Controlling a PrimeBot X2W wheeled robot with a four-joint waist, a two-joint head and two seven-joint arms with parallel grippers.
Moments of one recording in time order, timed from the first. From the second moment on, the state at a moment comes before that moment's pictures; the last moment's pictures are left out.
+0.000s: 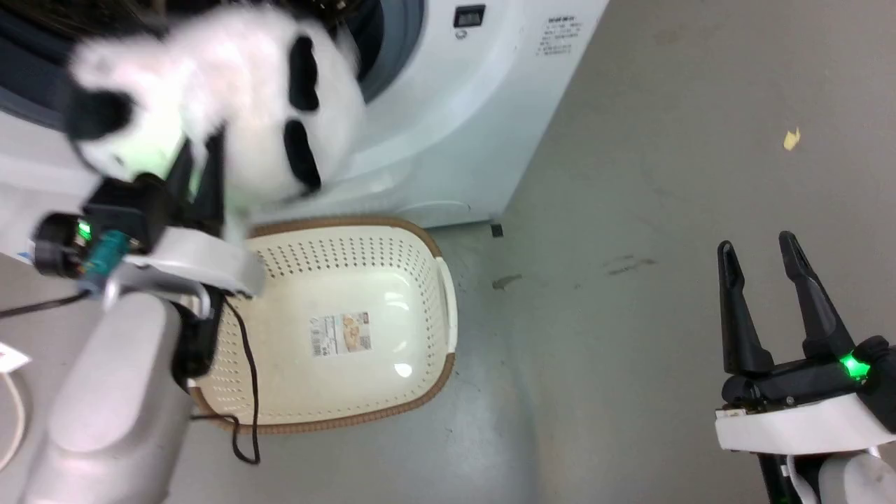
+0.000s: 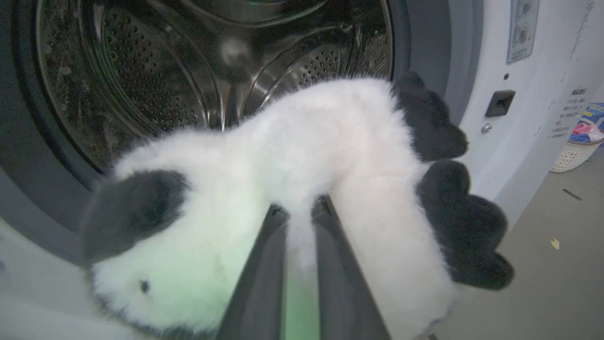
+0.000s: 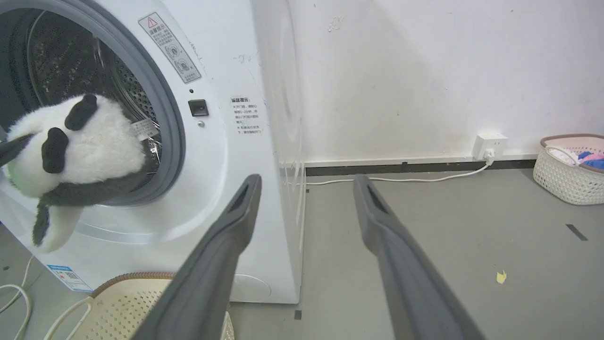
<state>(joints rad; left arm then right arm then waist) -0.59 0.38 -0.28 0.34 -0.39 0.06 -0.25 -0.11 -0.05 -0.04 -0.10 0.19 0.13 -0.26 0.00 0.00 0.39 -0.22</state>
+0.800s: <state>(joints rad) -1.37 0.62 -0.32 0.72 -0.25 -0.05 0.08 -0.20 -0.05 0.06 -0.12 0.33 0.13 -0.26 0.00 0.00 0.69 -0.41</state>
